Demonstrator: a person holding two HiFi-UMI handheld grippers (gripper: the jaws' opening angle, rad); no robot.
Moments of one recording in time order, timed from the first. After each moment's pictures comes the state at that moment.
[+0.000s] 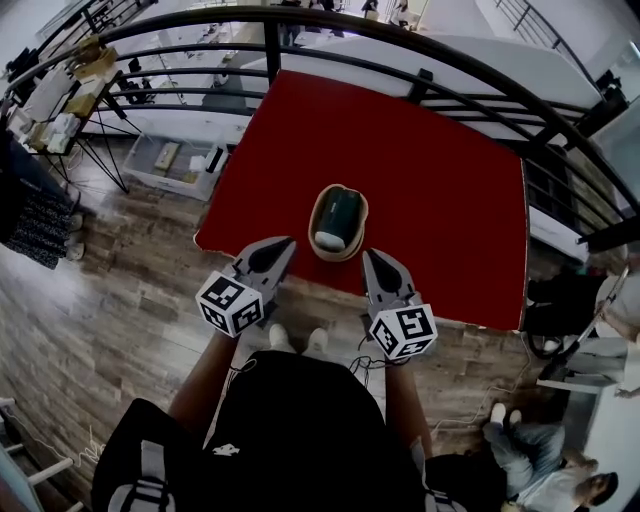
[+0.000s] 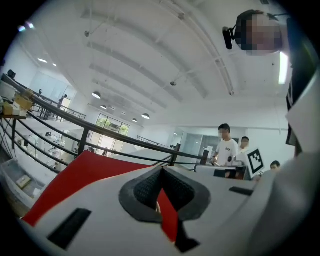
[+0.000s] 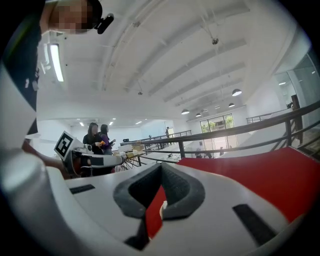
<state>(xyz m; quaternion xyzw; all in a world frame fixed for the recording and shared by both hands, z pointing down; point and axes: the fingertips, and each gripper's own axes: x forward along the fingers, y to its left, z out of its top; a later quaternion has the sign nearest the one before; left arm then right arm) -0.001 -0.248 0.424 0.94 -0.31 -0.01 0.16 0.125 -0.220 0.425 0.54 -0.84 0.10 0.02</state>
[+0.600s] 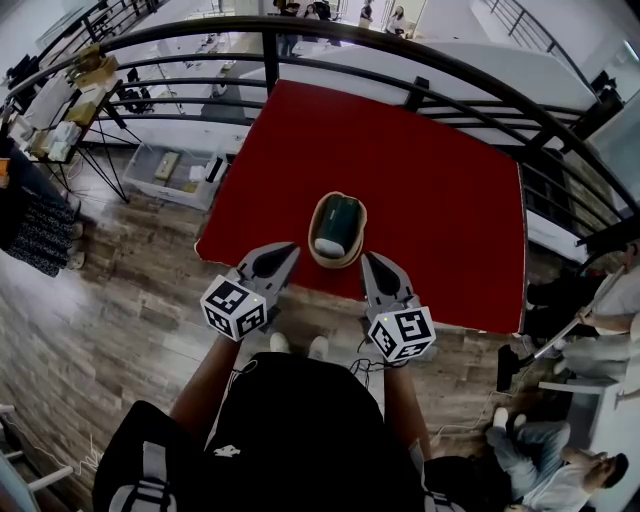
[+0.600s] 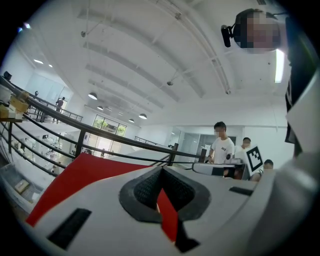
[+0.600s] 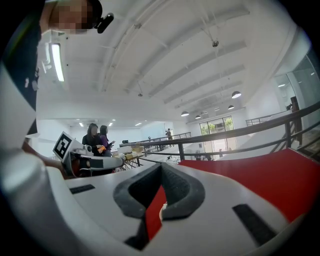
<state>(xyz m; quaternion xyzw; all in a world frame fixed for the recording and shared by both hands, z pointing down) 0.006 -0.244 0.421 0.94 -0.30 0.00 0.15 0.124 -0.220 0.419 0.54 -0.84 0.09 0.01</state>
